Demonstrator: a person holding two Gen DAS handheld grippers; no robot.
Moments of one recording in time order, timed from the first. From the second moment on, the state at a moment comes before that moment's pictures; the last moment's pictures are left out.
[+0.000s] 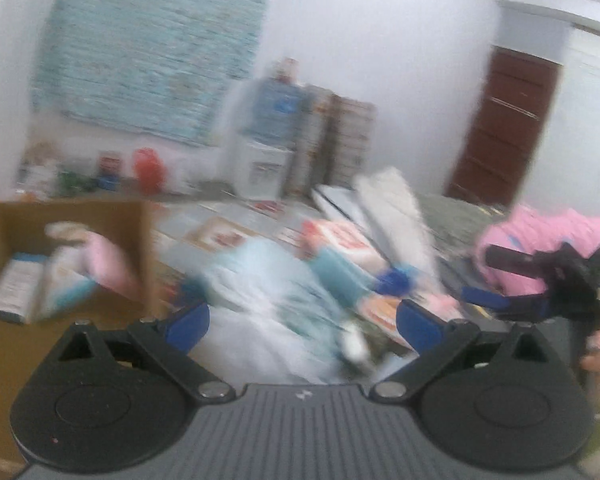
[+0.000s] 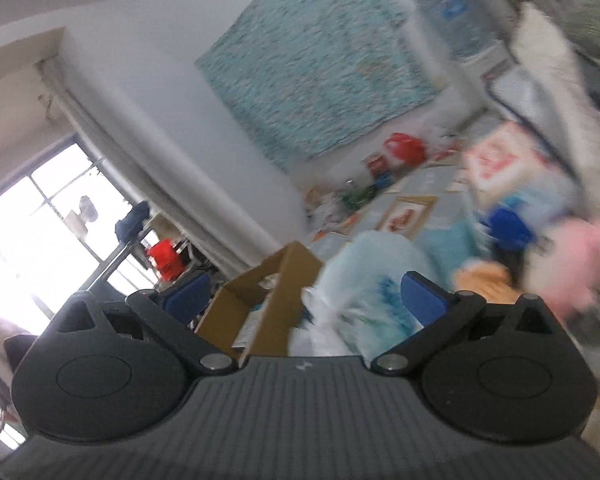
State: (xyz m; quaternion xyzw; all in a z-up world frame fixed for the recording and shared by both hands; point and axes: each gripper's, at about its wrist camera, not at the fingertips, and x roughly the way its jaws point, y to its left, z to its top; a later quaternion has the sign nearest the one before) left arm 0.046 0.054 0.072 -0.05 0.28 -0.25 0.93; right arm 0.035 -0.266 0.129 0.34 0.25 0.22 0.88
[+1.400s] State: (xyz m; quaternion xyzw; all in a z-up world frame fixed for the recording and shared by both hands) left arm 0.169 -0.176 -0.023 0.09 0.29 -0.31 0.90; right arm 0.155 -0.352 0.055 0.34 0.32 0.02 0.89
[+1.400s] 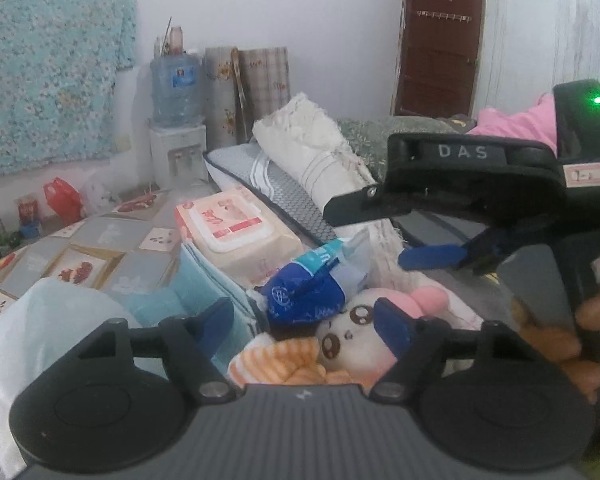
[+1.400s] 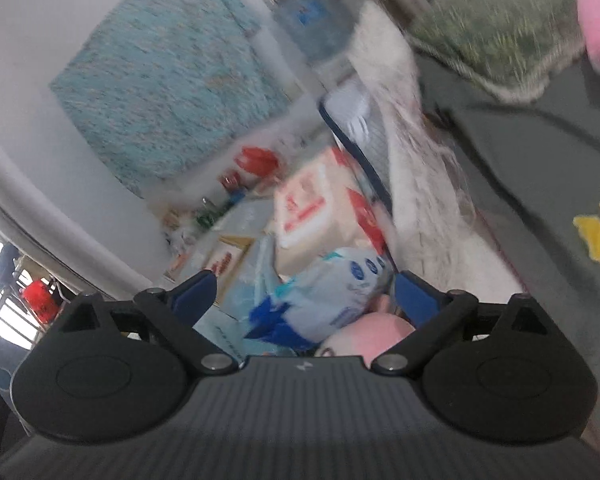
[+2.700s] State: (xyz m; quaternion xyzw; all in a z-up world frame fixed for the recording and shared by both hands) left arm 0.210 -0.229 -0.016 0.08 0.33 -0.32 0.89; right arm 0.225 -0.397 0.006 0.48 0.39 0.12 0.78
